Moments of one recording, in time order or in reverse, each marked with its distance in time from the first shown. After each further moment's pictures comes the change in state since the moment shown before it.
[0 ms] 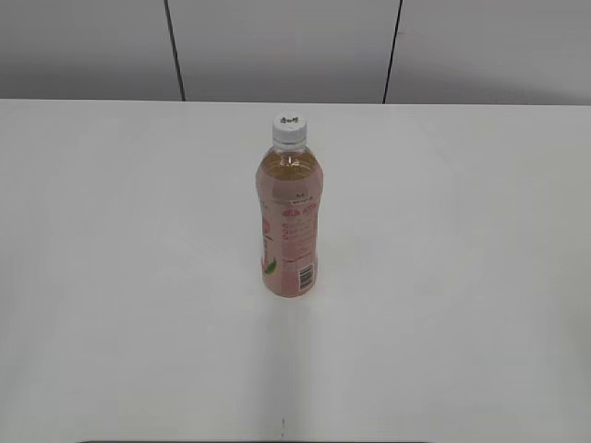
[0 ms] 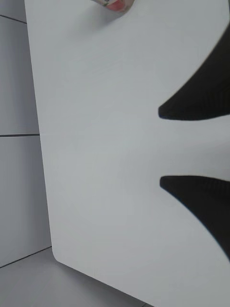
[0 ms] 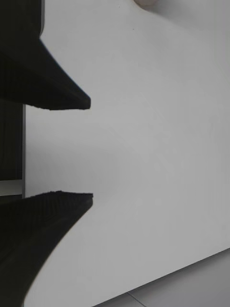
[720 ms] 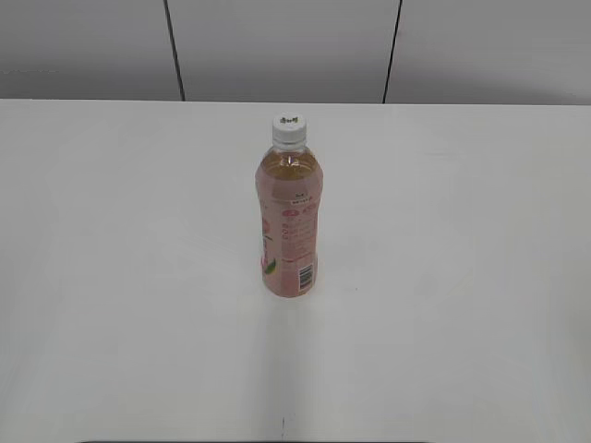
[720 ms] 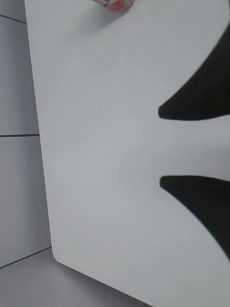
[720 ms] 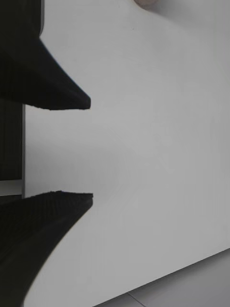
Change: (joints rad) left arm 0.000 0.000 0.000 0.007 -0.001 0.000; right arm 0.000 0.000 0.000 0.000 0.000 0.000
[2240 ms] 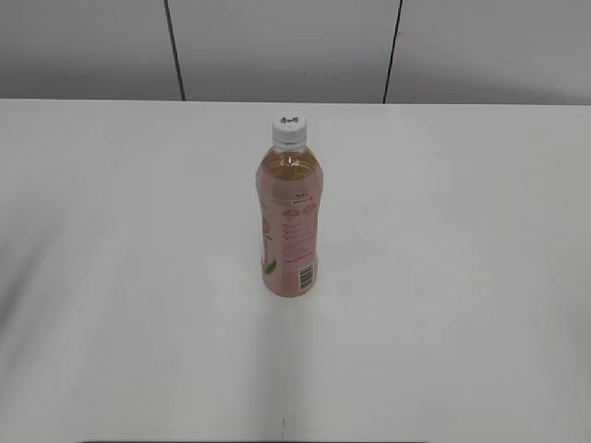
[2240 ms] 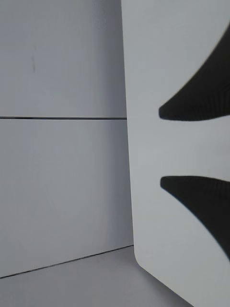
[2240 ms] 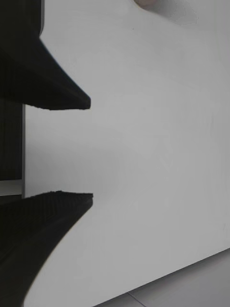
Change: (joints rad) left arm 0.000 0.662 0.401 -0.035 -1.398 0.000; right arm 0.000 0.000 0.000 0.000 0.000 0.000
